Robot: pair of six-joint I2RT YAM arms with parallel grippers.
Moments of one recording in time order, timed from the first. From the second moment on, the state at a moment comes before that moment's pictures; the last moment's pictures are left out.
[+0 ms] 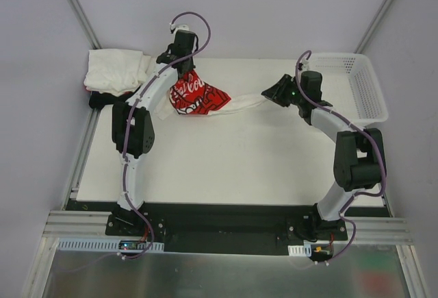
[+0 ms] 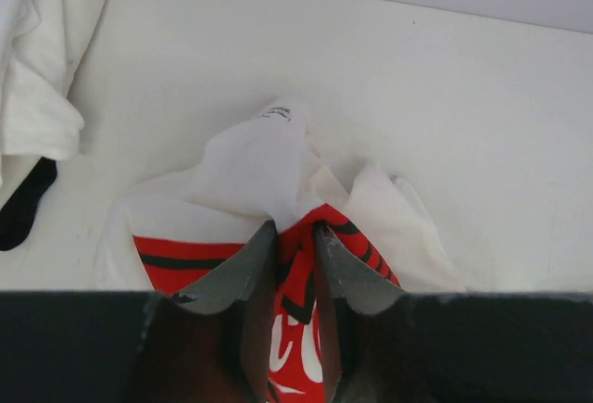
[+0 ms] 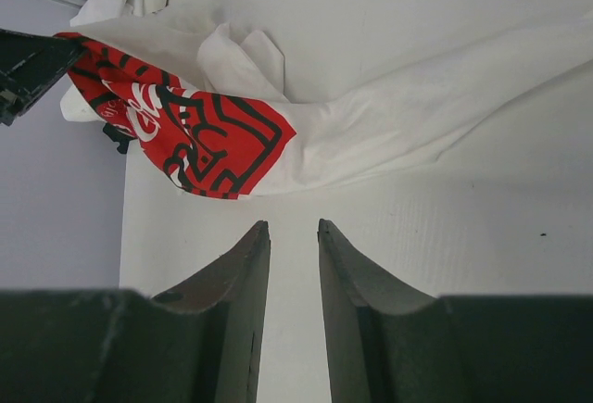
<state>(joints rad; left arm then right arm) -0.34 2.15 2.03 -0.53 -0.39 -0.31 0.16 1.71 1.10 0.15 -0.46 0.71</state>
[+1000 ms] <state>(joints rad) -0.26 1.49 1.22 -0.49 -0.55 -0.52 0.17 1.71 1.09 0.16 -0.46 0.71</state>
